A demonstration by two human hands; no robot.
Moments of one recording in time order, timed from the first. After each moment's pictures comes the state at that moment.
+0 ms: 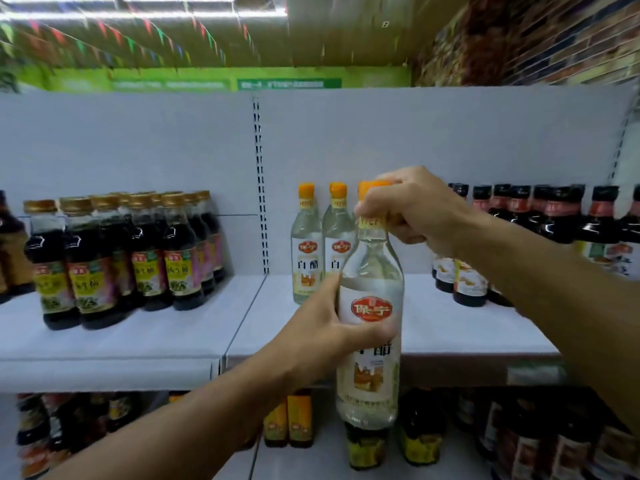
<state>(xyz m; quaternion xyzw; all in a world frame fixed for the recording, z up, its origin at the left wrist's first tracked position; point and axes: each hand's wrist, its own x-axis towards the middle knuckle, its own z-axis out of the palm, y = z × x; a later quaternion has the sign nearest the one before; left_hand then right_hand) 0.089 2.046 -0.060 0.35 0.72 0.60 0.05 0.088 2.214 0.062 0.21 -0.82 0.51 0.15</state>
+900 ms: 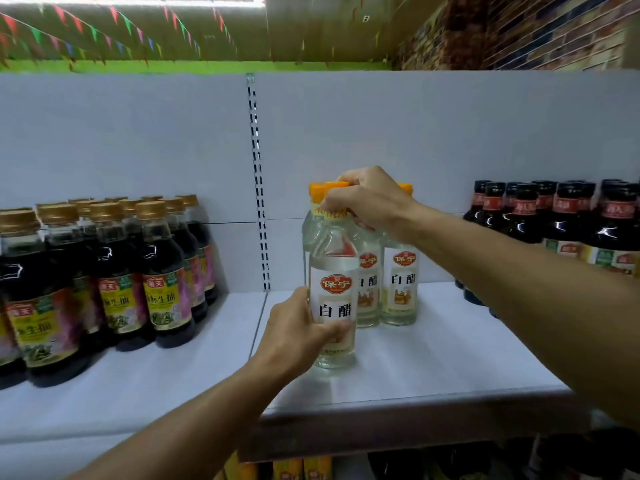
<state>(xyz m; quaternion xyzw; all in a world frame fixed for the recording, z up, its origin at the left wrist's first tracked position) -0.069 2.006 -0.094 0.22 0.81 0.54 -0.08 -0.077 2.166 0.058 0.17 -0.86 0.43 0.22</state>
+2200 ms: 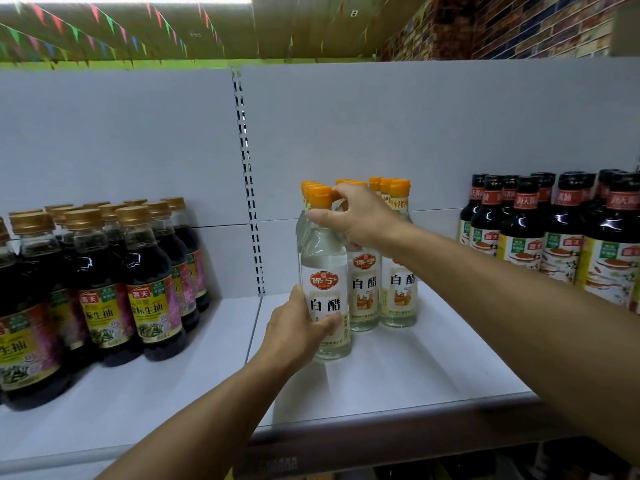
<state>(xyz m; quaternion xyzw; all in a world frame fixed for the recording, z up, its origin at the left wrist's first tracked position) -0.090 2.020 -0.091 0.18 0.85 0.49 -0.04 -0.110 2.171 0.028 0.15 -0.87 0.40 0.25</state>
